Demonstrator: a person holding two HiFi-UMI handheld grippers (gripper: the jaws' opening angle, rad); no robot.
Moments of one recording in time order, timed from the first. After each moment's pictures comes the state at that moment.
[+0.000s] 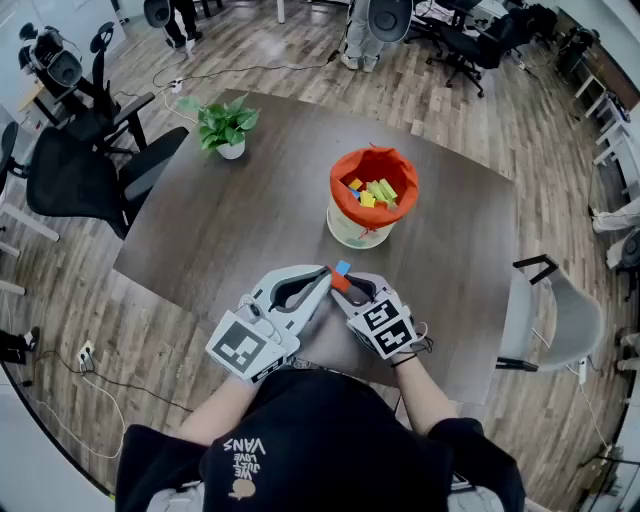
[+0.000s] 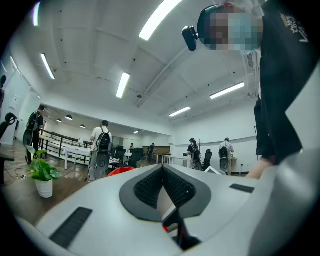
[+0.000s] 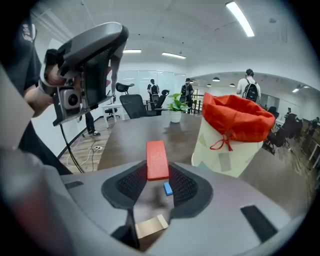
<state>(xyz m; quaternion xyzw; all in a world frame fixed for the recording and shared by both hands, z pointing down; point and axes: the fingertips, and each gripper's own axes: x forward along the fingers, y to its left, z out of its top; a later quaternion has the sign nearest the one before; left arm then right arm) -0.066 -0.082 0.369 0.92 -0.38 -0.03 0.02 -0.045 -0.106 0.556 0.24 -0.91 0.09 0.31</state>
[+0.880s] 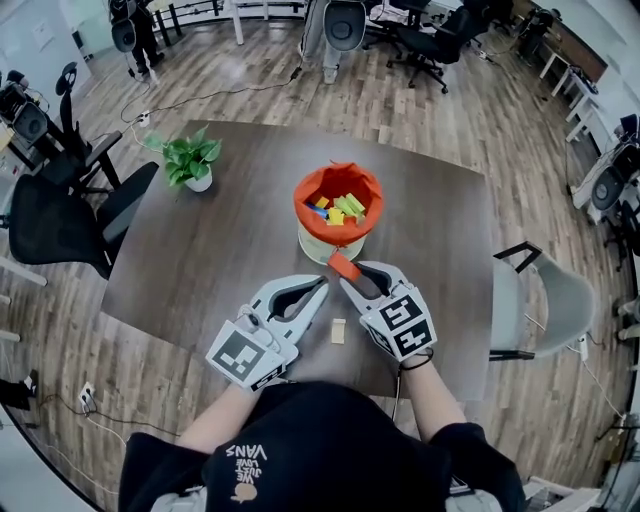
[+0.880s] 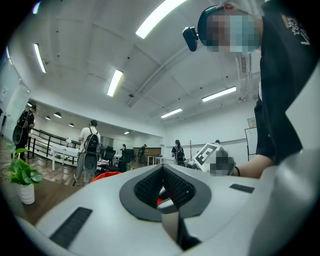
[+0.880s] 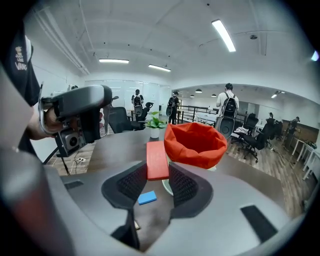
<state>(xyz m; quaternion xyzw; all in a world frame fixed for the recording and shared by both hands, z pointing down) -0.027 -0.106 0.359 0.95 -0.32 -0.04 0.02 0.016 -0.156 0.470 0.34 -0.90 0.07 0.26</state>
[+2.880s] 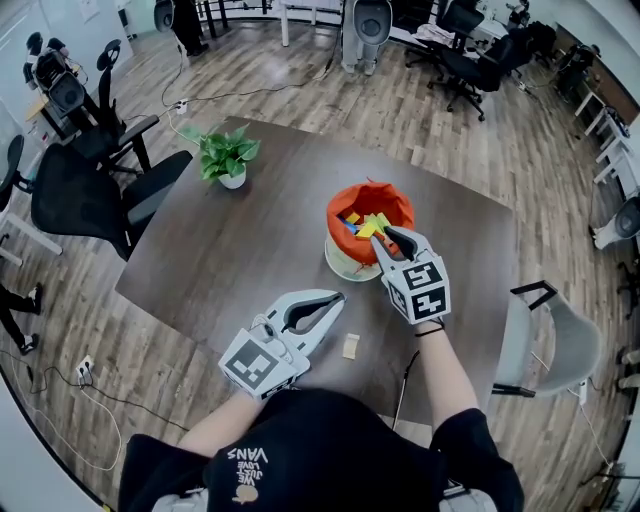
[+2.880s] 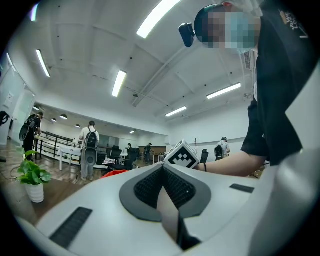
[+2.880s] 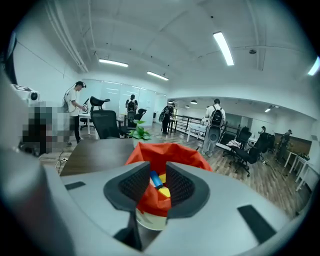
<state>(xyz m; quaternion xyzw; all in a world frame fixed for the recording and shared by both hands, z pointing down) -0.040 -0.106 0.362 0.93 -0.36 -0.03 0.02 0.011 -0.266 0.440 0.38 -0.90 0.02 0.23</state>
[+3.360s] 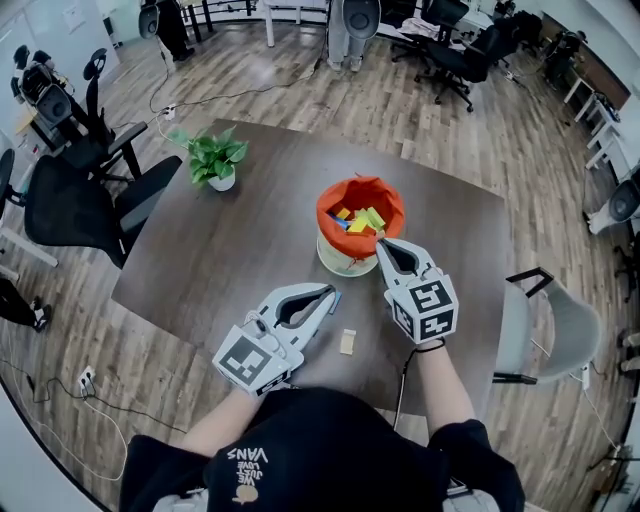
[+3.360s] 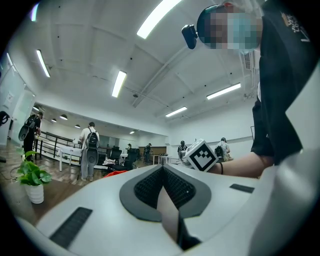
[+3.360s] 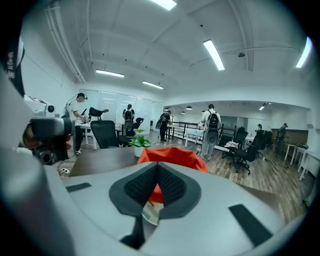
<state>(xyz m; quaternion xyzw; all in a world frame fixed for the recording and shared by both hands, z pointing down) -0.043 -0.109 0.361 0.93 -0.35 -0.03 0.02 0.031 -0.227 0.420 0.40 -0.90 0.02 0.17</state>
